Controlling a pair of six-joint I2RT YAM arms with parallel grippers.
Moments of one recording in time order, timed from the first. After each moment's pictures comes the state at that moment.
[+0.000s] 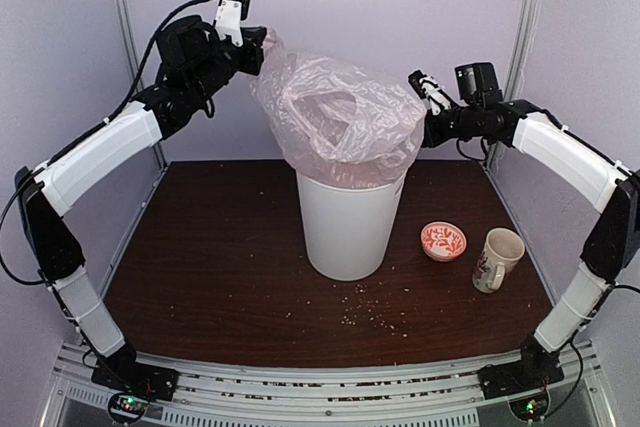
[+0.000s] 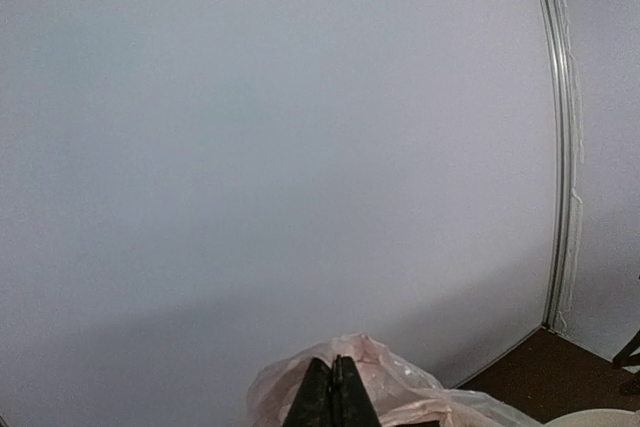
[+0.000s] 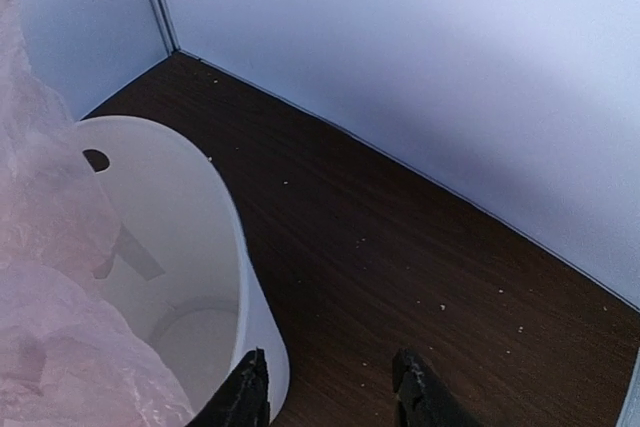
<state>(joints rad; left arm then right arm) -0.61 1.70 1.81 0.12 -0.13 0.15 0.38 1.62 1.63 -0.50 -0.24 -0.14</state>
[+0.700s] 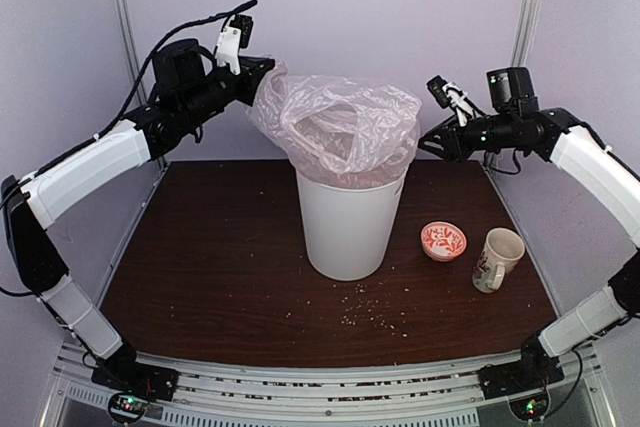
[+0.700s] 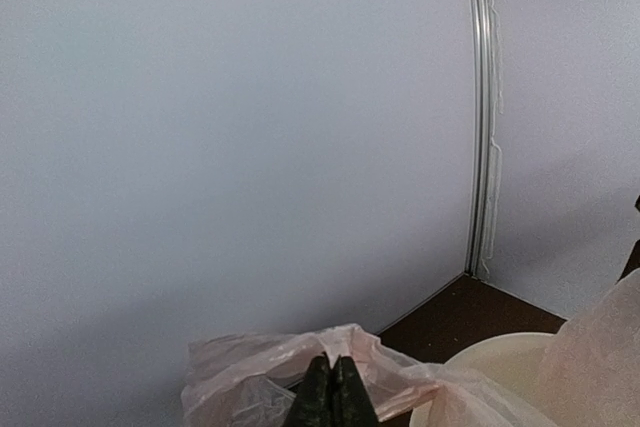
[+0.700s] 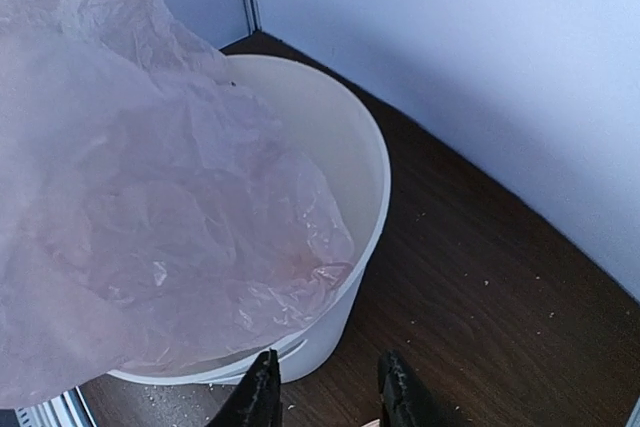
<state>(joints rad) -0.60 1.59 1.59 0.10 0.05 0.06 0.36 1.38 1.48 -0.61 -0.43 -0.23</state>
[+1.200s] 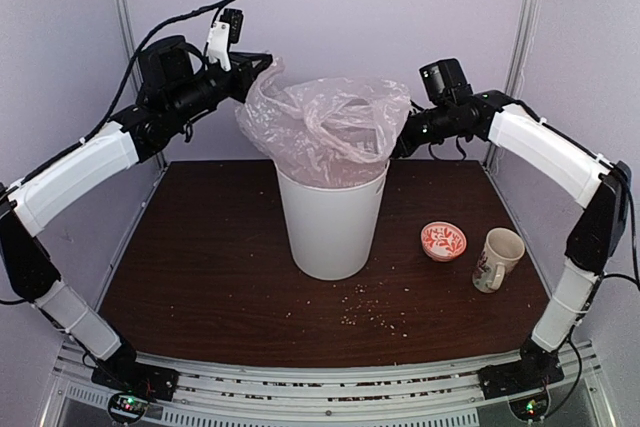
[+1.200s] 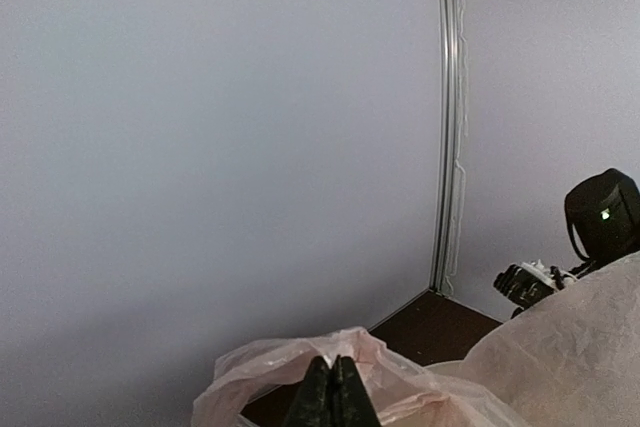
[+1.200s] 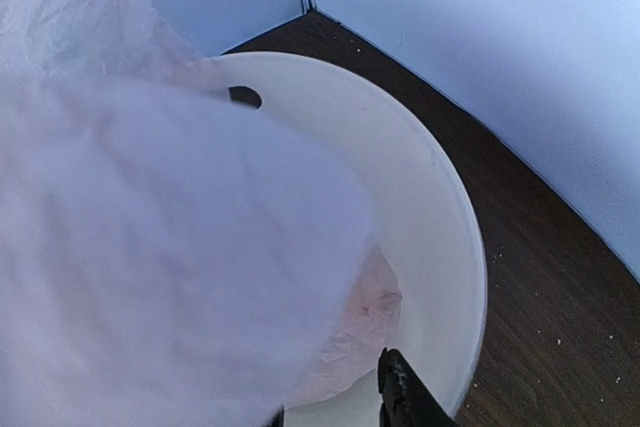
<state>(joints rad) -0.60 1.54 1.57 0.10 0.13 0.01 0.51 1.73 1.78 -0.66 -0.44 -0.18</state>
